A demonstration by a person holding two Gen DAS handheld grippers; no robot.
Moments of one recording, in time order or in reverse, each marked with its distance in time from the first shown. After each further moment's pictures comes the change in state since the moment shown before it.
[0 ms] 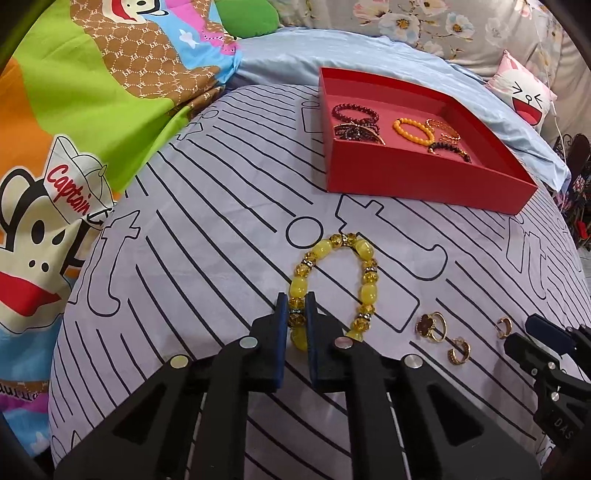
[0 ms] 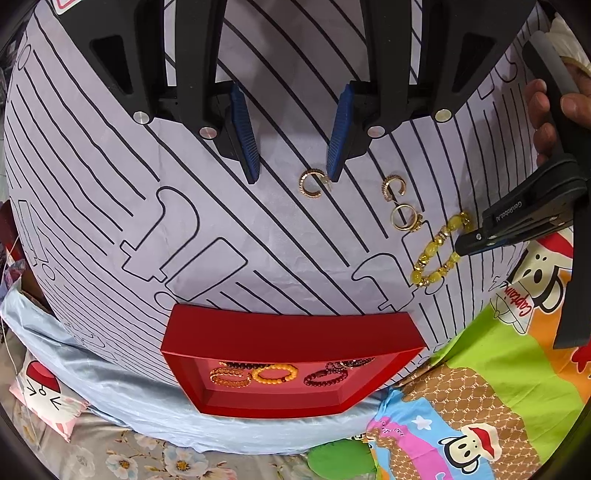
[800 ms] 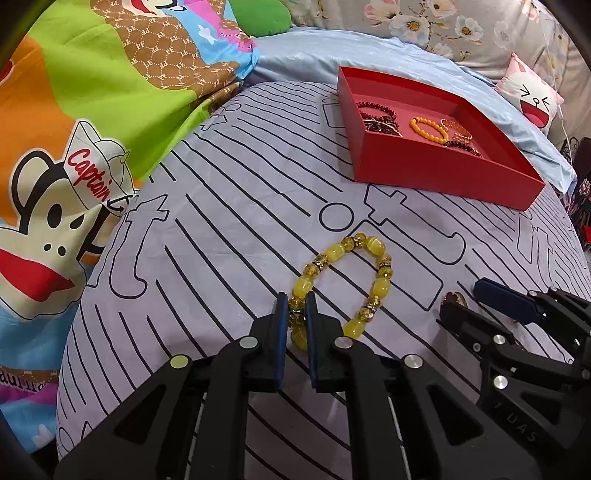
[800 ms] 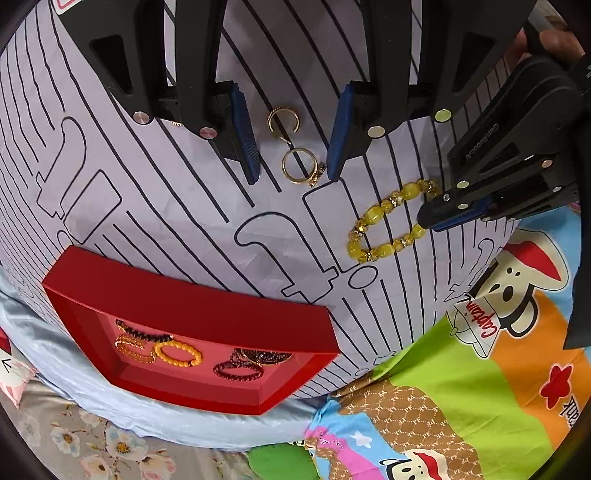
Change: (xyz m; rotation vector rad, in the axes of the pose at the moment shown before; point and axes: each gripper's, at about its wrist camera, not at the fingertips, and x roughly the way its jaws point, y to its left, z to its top) left arm -0.007 0.019 -0.013 -0.017 0.001 0.029; right arm 0.033 0.069 0.027 -0.147 -0.006 0.093
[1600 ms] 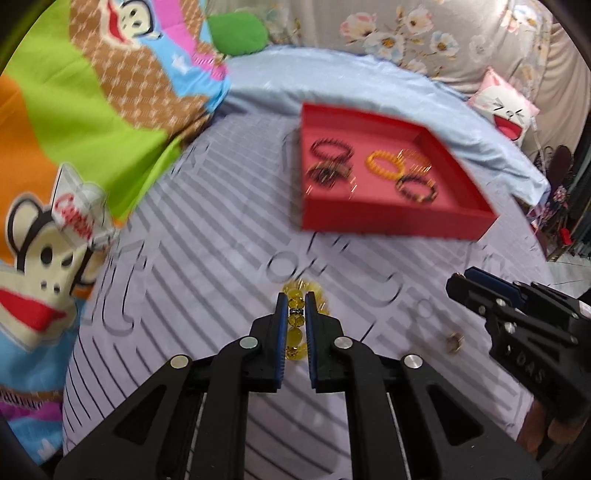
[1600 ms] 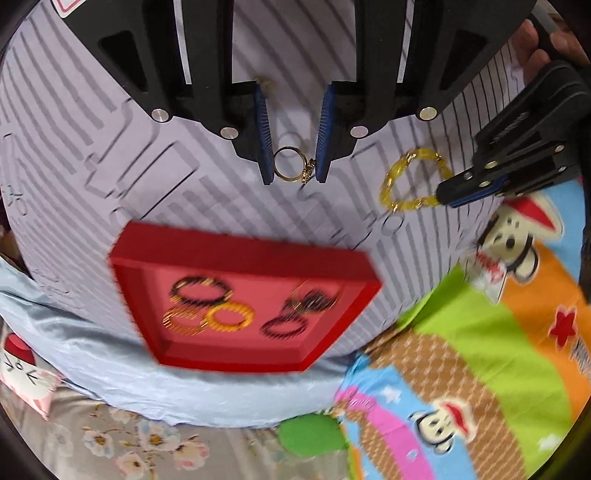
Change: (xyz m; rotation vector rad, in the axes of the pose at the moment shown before) left arm -0.036 -0.026 0.037 0.025 -0.065 -0.109; right arm -0.048 -0.060 0.026 0.126 -0.109 -0.015
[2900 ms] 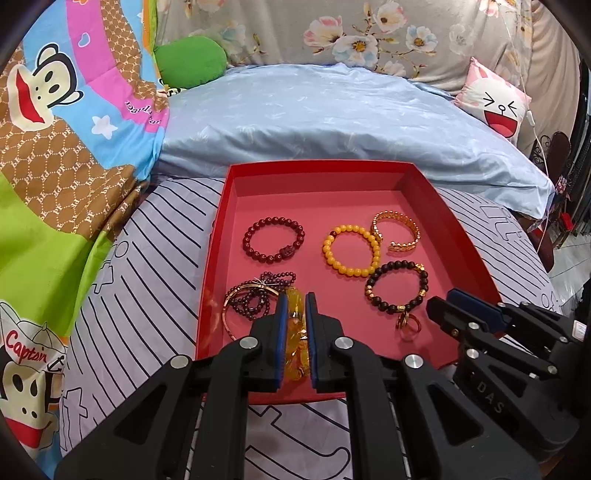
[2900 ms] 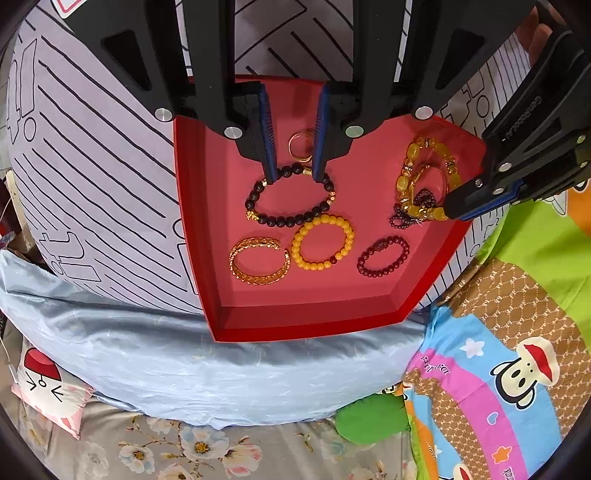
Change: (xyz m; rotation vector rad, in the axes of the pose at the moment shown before) left arm 0.083 -0.069 0.106 0.107 -0.052 0.012; right arm 0.064 -0.071 0.078 0.090 -0.012 -0.096
